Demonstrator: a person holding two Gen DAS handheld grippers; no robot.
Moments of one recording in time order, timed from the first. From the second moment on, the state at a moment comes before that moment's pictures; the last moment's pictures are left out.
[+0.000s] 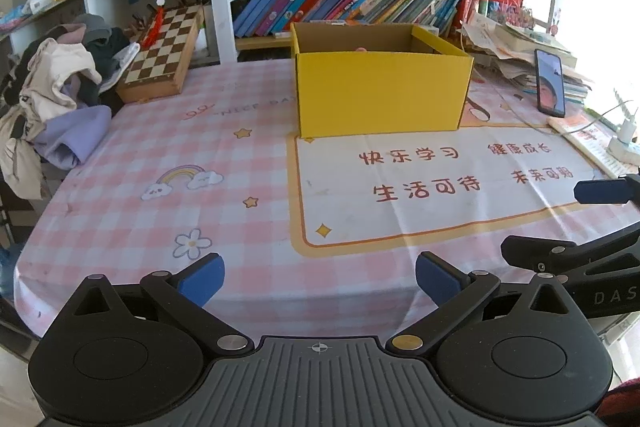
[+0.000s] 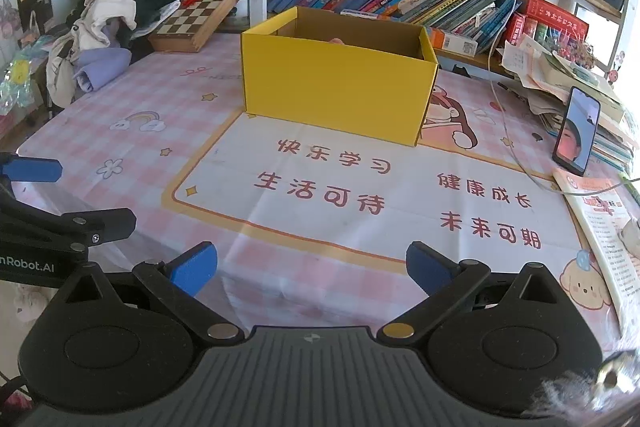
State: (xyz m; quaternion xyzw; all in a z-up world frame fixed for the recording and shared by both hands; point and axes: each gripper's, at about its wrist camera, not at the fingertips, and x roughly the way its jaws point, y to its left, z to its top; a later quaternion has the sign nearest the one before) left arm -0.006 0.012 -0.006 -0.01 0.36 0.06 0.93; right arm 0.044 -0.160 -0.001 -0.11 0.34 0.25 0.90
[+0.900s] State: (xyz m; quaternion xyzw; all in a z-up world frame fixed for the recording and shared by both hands) left arm -0.010 0.018 -0.009 -0.03 0.37 0.06 0.93; right arm 0.047 -0.159 -0.001 -0.12 0.35 0.25 0.90
